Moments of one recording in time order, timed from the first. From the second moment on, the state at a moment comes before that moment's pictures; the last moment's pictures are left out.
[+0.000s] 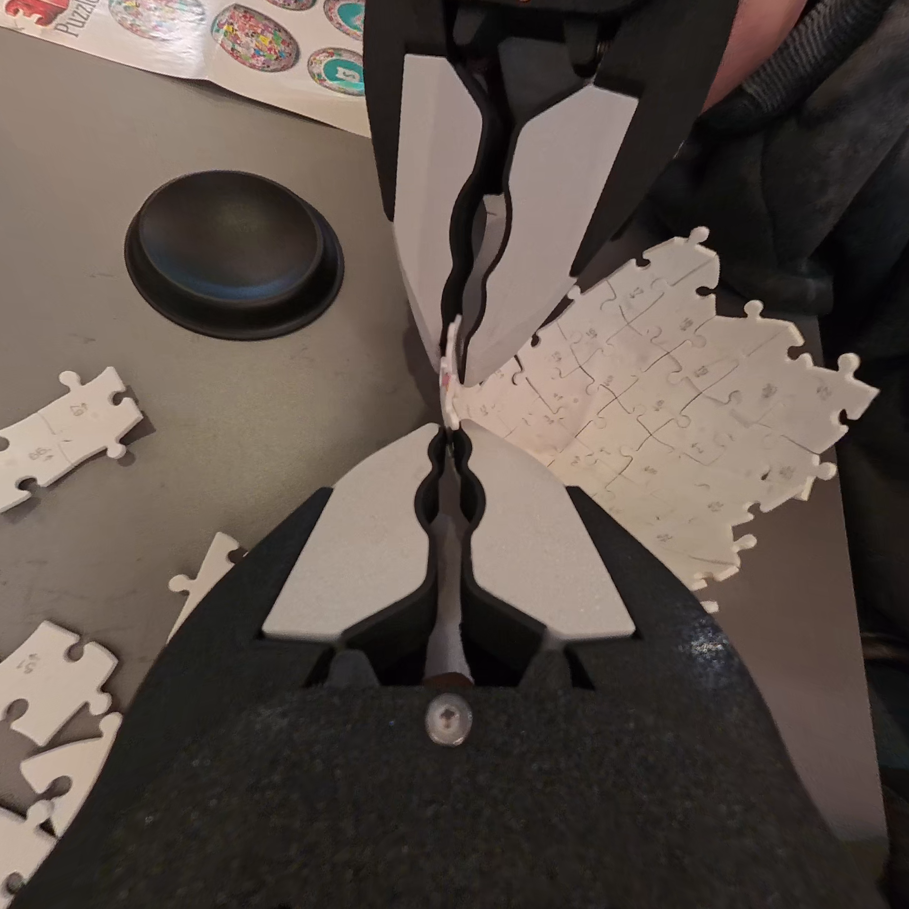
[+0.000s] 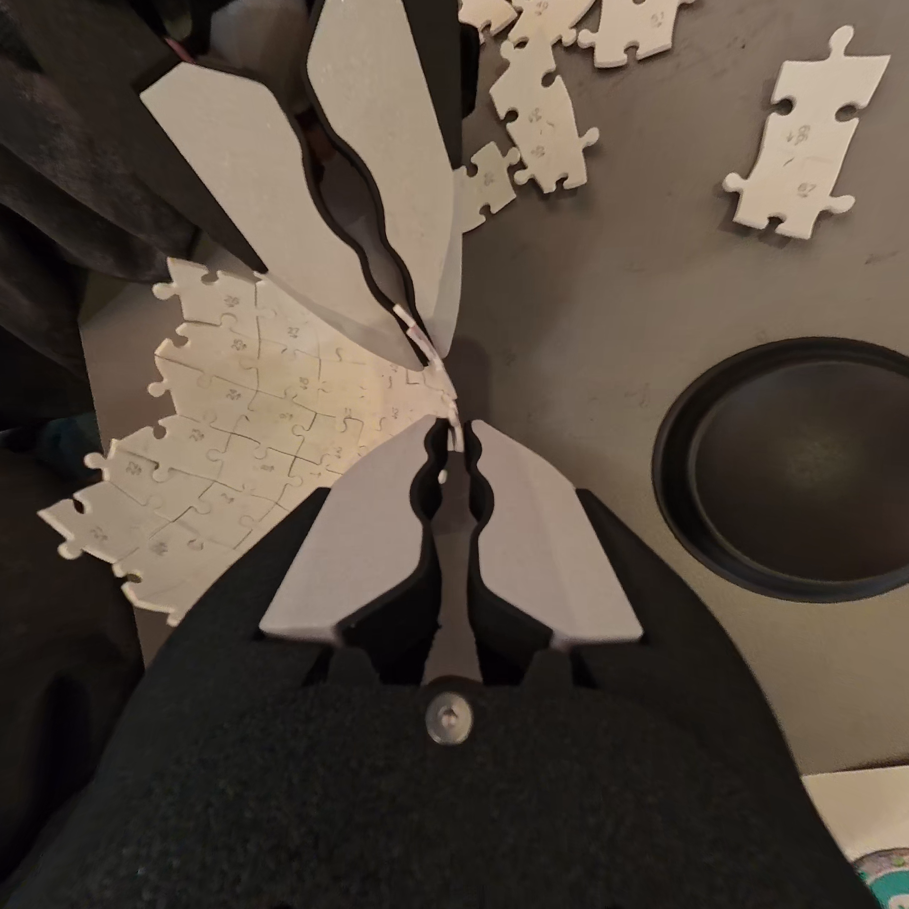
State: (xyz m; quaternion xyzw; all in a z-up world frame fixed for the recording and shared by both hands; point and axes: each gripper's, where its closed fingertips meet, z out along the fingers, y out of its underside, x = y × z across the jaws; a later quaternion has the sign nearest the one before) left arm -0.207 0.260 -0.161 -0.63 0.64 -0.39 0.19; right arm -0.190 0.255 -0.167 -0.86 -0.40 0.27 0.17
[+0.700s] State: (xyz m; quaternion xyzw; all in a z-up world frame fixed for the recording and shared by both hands) left arm -0.208 0.260 -0.160 -0.63 0.64 -0.39 0.19; right arm -0.202 0.256 -0.169 -0.83 -0.43 0.31 0.19
